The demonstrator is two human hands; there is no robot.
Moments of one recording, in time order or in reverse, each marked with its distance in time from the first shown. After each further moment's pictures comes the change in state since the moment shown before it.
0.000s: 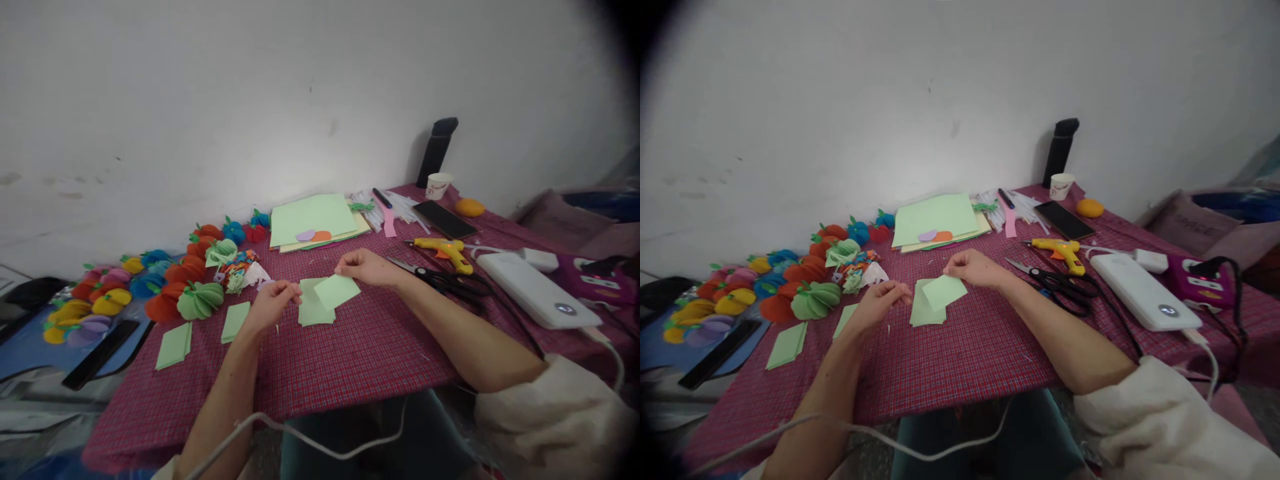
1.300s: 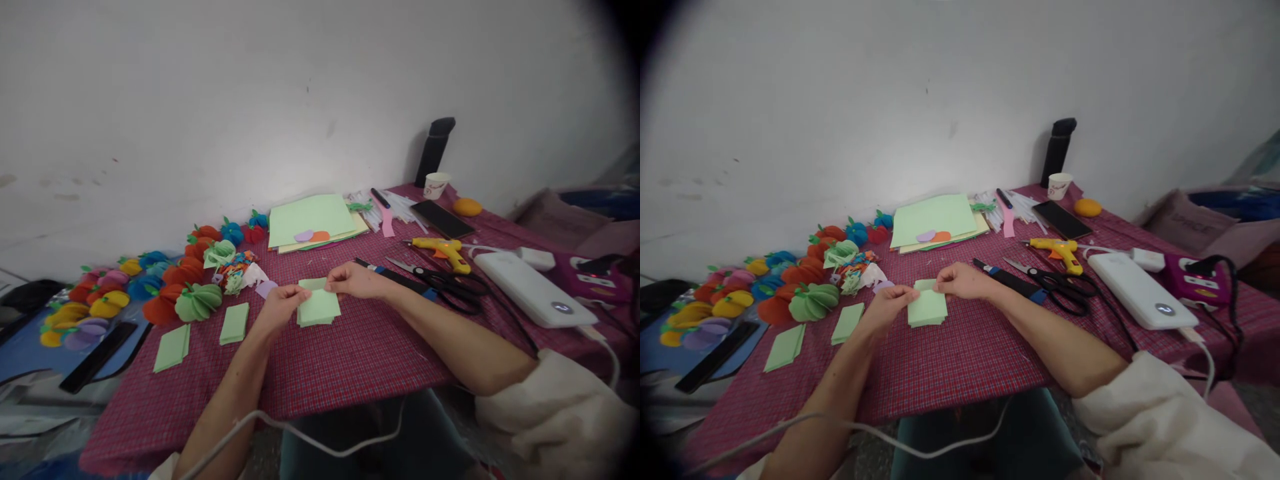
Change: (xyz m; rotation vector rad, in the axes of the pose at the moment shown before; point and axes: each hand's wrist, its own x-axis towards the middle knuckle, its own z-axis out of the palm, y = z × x) left_hand 0.006 -0.015 0.019 -0.153 0.002 -0.097; right_hand 0.003 0.011 0.021 0.031 -0.139 -0.010
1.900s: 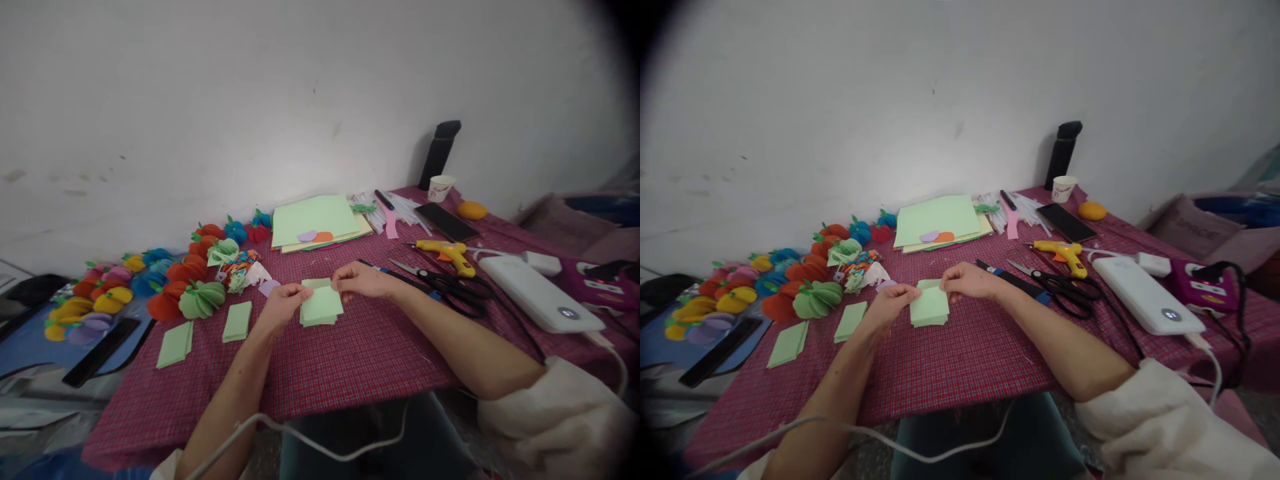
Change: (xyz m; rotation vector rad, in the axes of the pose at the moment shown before) left_hand -0.001 0.004 -0.003 -0.064 0.030 -0.001; right_hand -0.006 -0.009 -0.008 0.159 -0.066 0.082
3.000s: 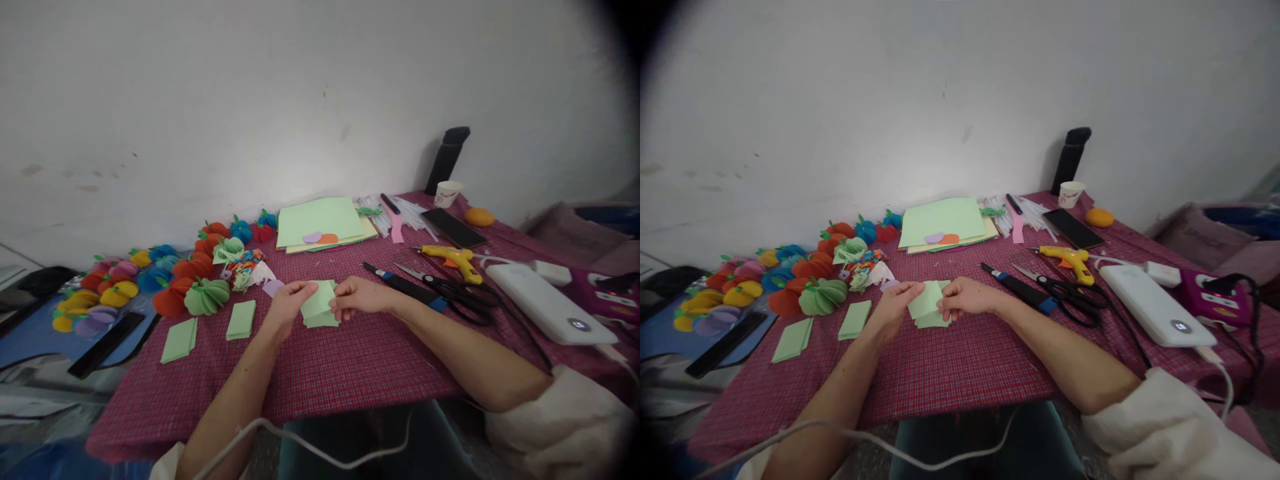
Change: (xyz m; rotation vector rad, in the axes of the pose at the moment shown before) left_hand -0.003 0.002 0.007 -0.210 0.040 -0.003; right_hand -0.001 0.008 0.018 -0.023 -0.163 0.005
